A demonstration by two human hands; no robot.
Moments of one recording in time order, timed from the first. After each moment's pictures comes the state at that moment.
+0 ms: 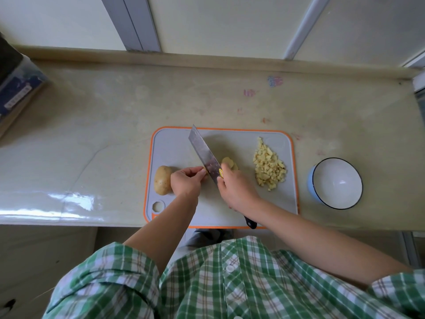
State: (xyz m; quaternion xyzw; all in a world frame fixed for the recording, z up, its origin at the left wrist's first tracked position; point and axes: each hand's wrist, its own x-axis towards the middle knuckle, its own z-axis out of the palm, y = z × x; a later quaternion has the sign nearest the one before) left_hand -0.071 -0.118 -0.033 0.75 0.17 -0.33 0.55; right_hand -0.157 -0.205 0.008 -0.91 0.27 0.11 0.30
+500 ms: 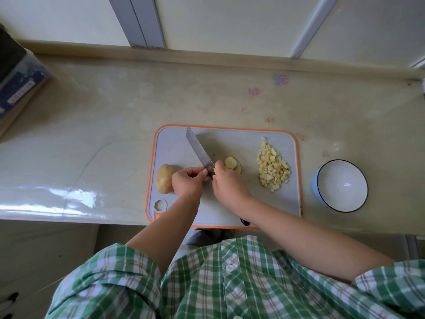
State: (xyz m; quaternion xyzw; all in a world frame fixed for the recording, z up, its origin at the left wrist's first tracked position) left_hand -0.071 -0.114 -0.033 0.75 0.18 -0.32 0.55; right_hand -0.139 -0.191 -0.013 -0.91 0.28 0.11 0.29
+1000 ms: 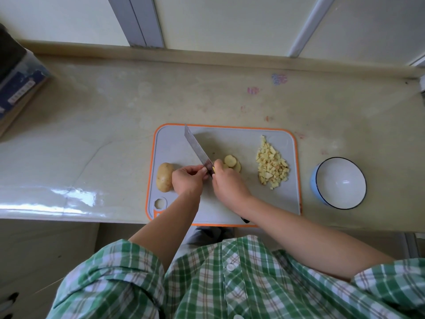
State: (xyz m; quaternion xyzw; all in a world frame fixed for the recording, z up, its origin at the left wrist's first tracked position) left_hand -0.071 -0.115 -0.034 0.75 0.19 -0.31 0.55; right_hand -0.142 -0.191 -0.014 -0.92 0.26 0.11 0.27
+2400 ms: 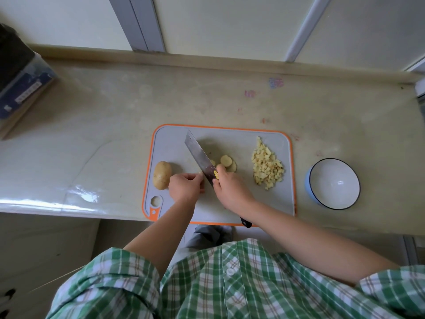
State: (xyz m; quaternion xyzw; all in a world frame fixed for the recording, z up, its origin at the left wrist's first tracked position) left_hand -0.087 -0.105 -0.036 0.83 0.13 -0.30 0.46; right_hand -0.167 -0.199 -0.005 -0.91 0.25 0.11 0.31
